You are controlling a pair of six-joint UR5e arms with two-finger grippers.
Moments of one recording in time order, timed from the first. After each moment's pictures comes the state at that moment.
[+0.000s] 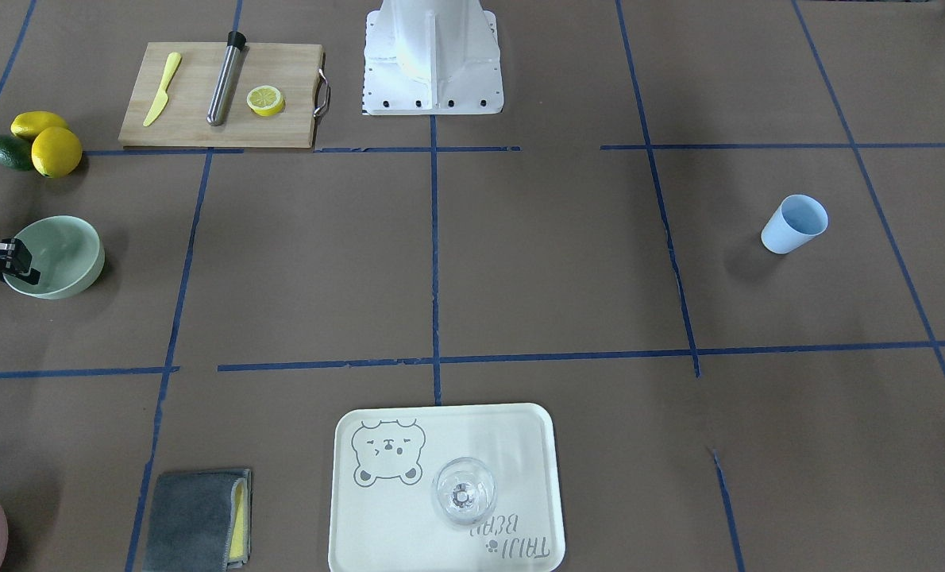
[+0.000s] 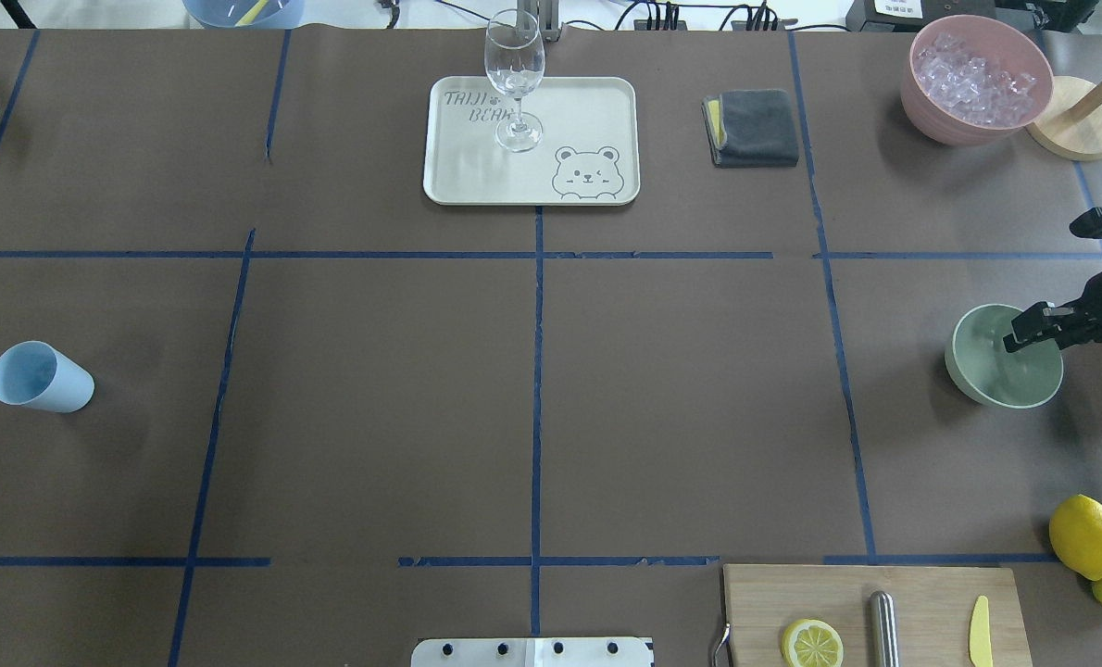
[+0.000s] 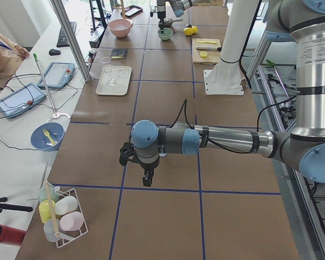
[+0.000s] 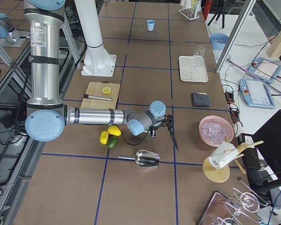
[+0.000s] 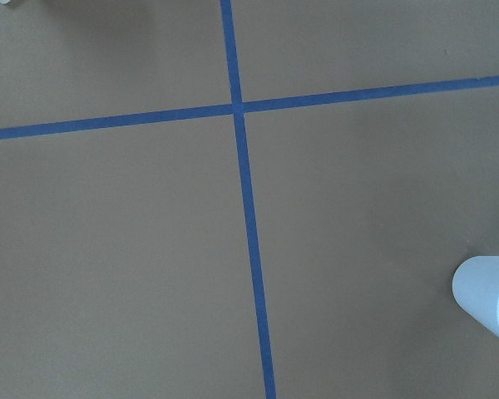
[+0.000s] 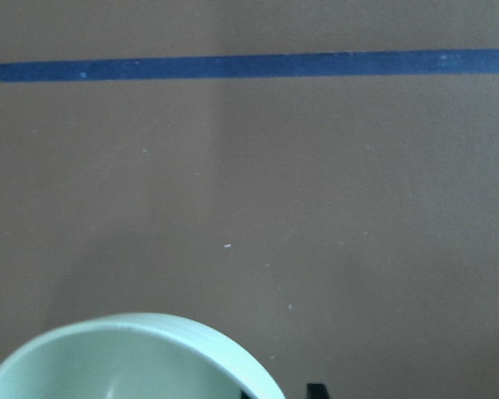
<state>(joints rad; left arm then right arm) -1.57 -1.45 -1.78 -1.50 -2.40 0.11 1.08 -1.62 1.54 -0.96 2.37 0.69</state>
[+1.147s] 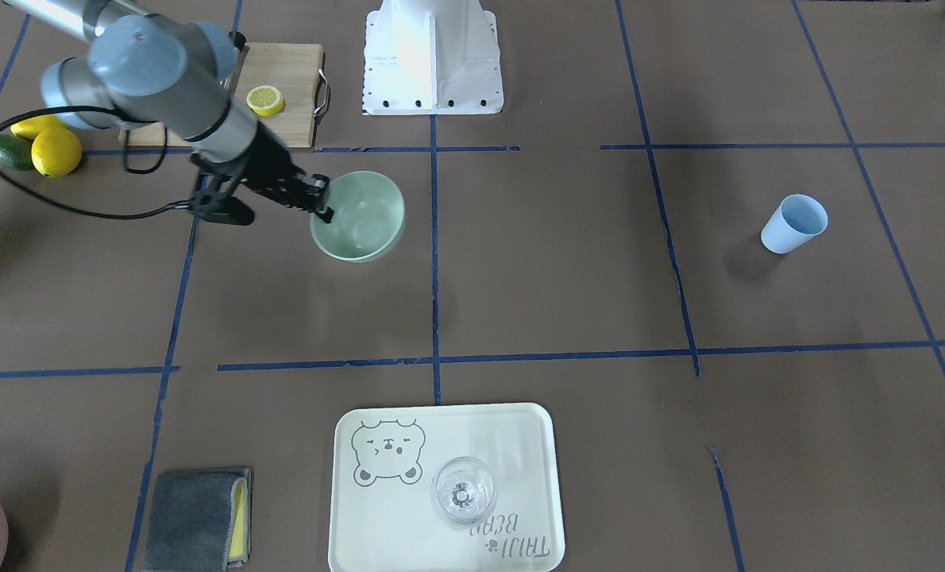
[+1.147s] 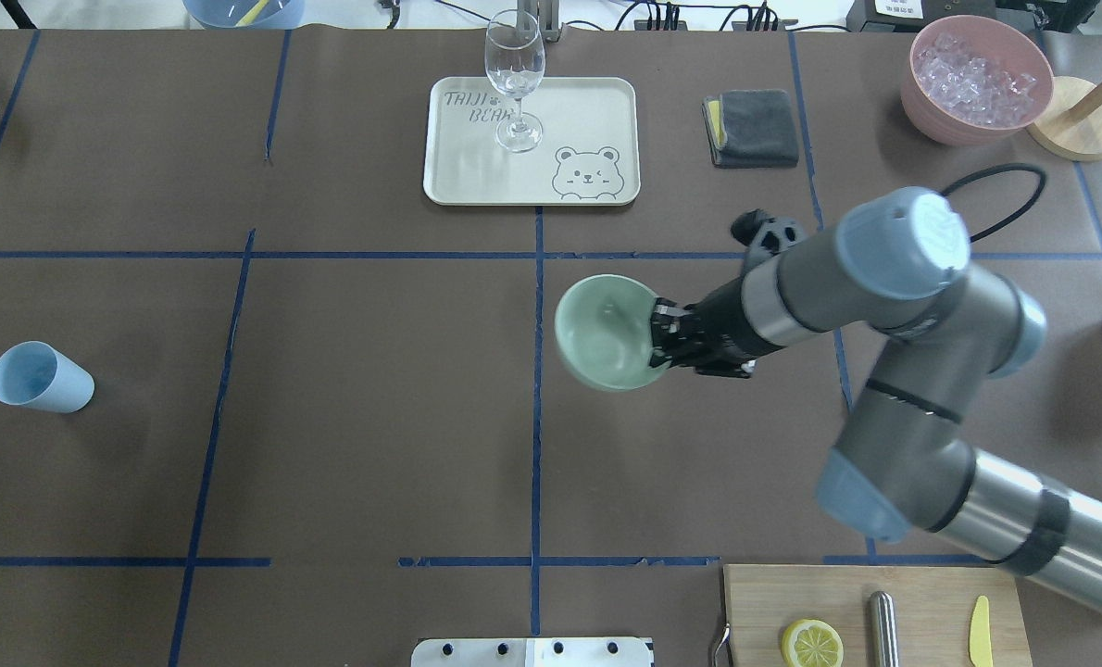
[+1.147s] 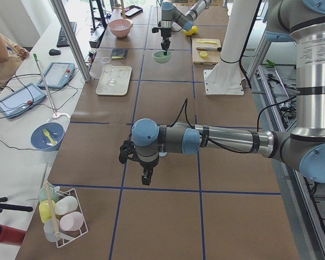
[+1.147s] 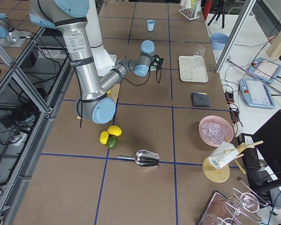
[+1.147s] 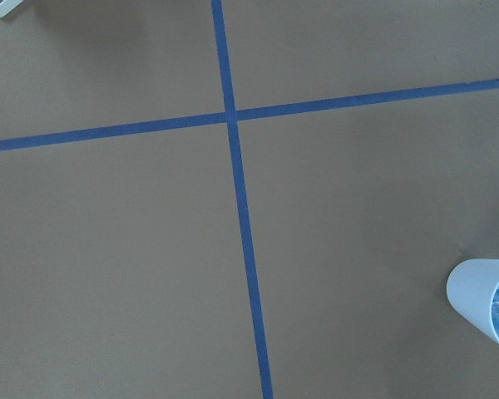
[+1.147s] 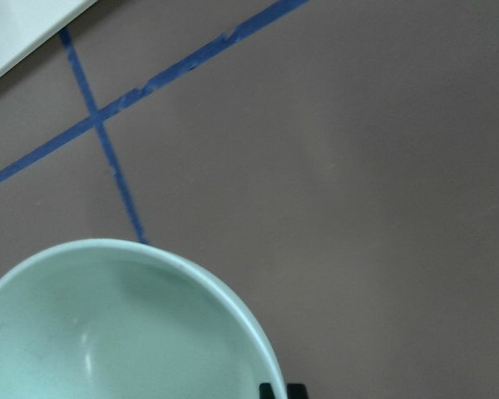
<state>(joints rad) -1.57 -1.45 -1.79 -1.52 -2.41 0.11 0.57 -1.13 1.80 -1.13 2.04 1.72</state>
